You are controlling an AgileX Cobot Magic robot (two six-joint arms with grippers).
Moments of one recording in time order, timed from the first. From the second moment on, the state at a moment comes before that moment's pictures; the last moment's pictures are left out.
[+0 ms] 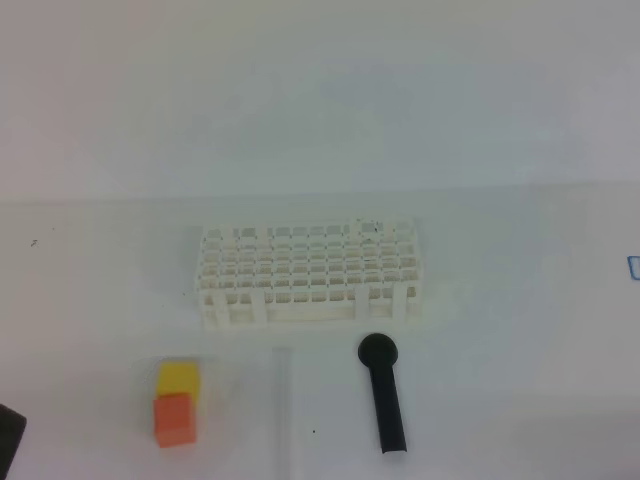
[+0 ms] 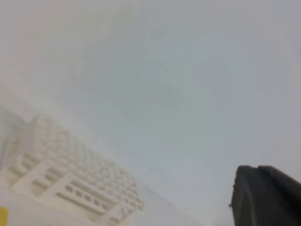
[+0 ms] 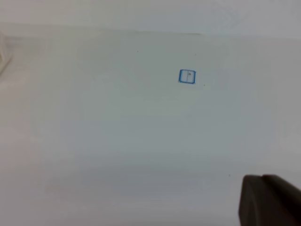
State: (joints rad) left arm -0.01 0.01 -0.10 -1.21 0.30 0.29; right arm -0.02 -0.01 0.02 -0.04 0.36 -0.05
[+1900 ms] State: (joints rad) left arm -0.29 0.92 -0.98 -0.27 1.22 0.27; right arm 0.24 0.39 -0.60 0.40 0.75 -0.60
